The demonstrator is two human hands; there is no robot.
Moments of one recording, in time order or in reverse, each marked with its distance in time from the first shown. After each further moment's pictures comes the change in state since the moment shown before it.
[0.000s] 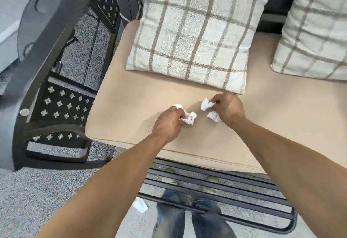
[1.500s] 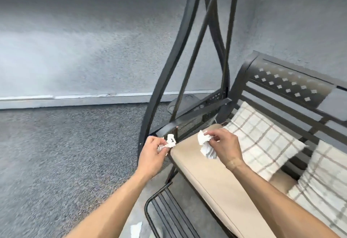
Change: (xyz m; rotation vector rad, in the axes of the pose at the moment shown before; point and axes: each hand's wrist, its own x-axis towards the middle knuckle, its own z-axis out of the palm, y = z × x) left_hand -0.460 0.093 -0.165 -0.433 1.088 -0.359; right_hand -0.347 -0.253 -0.199 0.110 0.055 -0.914
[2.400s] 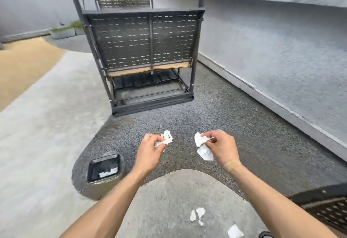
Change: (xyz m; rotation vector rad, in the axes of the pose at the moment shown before) left_hand -0.535 -0.199 -0.361 0.126 0.949 -0.743; right_hand -0.377 -0.414 0.295 0.177 -0.863 -0.840
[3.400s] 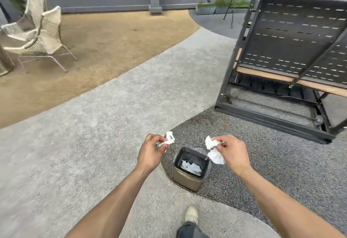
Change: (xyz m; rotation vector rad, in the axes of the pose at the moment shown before) left_hand -0.006 -0.284 -0.288 0.037 0.482 -0.613; right_hand 0.120 -0.274 0.377 -0.014 -0.561 -0.488
